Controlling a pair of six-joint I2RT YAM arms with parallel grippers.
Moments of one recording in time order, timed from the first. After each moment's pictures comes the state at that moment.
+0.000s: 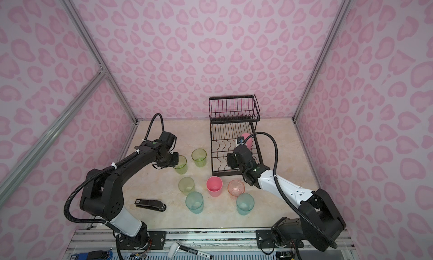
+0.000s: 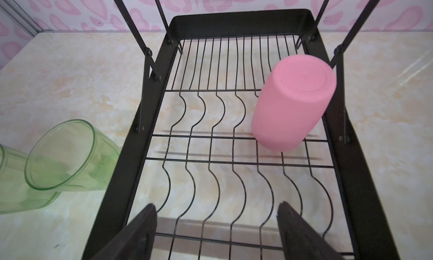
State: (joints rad) left arm -0.31 1.65 1.18 -0.80 -0.07 -0.37; right arm 0.60 1.35 0.80 -0.07 0.30 0.34
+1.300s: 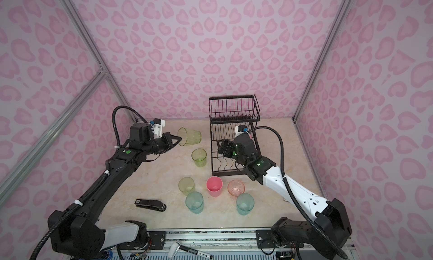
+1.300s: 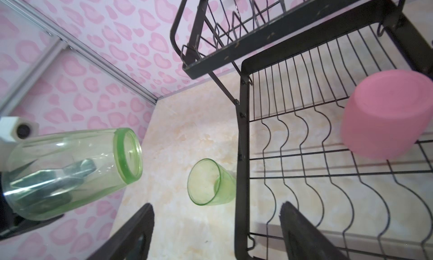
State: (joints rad) left arm -0.24 1.28 1.11 -0.30 0.53 -0.72; right arm 0.62 1.26 1.02 -0.17 0.07 0.78
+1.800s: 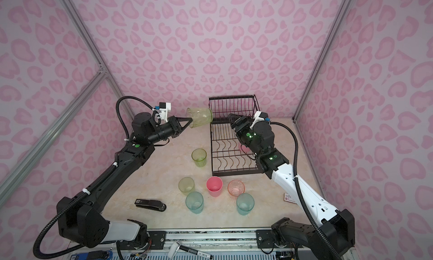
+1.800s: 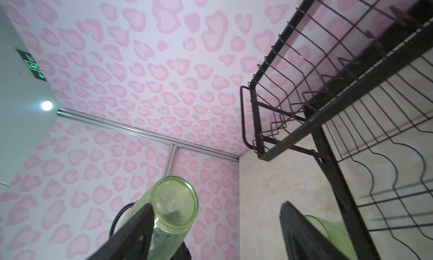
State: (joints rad) left arm -0.33 1.41 1.24 0.13 0.63 -1.00; right arm 0.46 1.23 1.11 0.09 -0.04 1.25
